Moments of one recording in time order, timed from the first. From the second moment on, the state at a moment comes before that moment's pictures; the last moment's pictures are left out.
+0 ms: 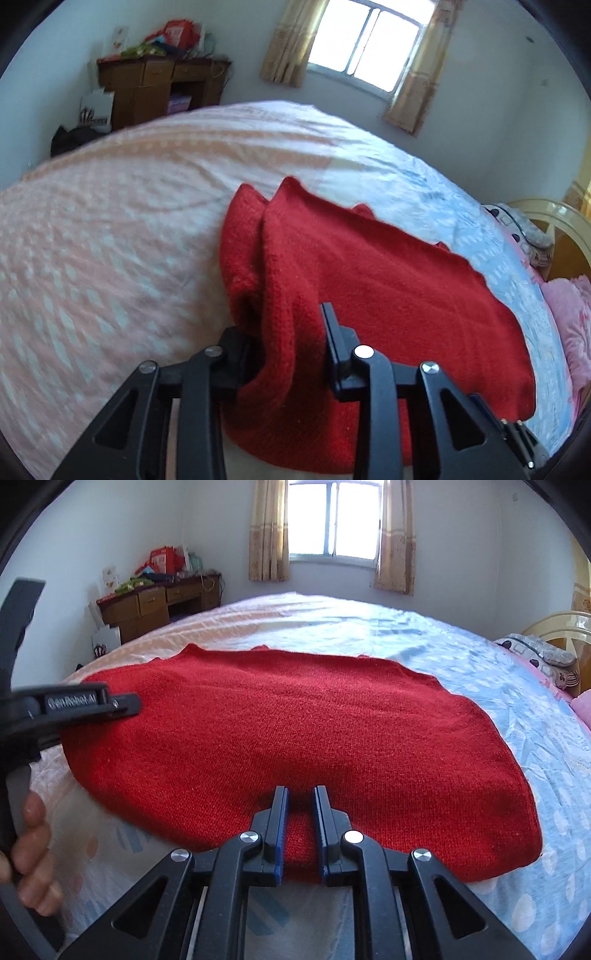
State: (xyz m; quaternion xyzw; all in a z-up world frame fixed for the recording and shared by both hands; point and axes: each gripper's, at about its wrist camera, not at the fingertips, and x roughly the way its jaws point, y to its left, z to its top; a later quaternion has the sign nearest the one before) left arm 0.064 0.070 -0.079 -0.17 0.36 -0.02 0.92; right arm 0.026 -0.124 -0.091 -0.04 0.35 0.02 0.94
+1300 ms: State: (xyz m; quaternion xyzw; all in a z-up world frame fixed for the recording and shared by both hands) left arm 0.035 0.094 -0.091 -0.26 0.33 -0.07 0.91; right arm 0.193 0.003 -0.072 -0.07 0.47 0.25 0.84
